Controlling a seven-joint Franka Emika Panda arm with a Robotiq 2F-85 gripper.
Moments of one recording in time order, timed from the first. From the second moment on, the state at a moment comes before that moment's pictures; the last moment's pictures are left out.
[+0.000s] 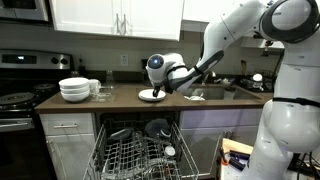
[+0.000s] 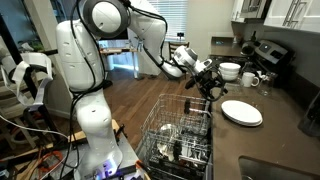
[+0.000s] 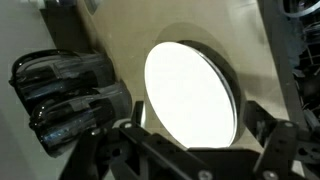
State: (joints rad) arm -0.05 0.05 -0.07 -2.20 -1.25 2.32 0.60
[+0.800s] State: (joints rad) arm -0.05 0.20 -0.11 -2.10 -1.32 2.50 0.61
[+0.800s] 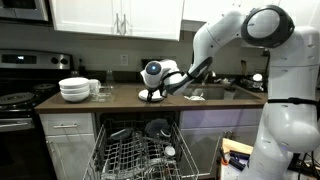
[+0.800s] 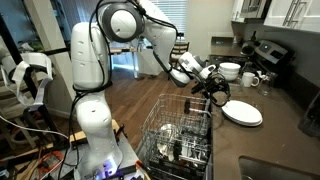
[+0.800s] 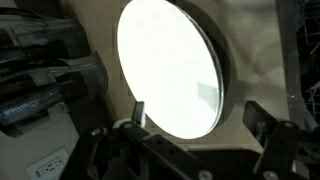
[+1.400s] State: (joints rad) arm -0.05 0.25 -0.11 -2.07 -1.44 2.49 0.61
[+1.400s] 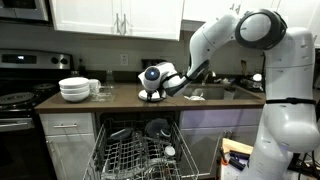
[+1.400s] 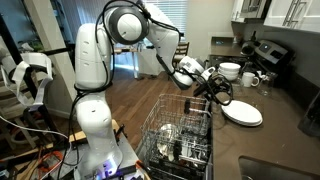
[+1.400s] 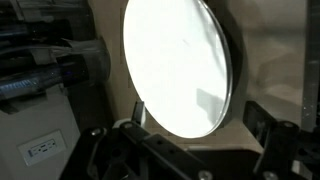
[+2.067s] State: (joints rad) arm -0.05 0.26 -0.11 -2.06 -1.47 2.46 0.61
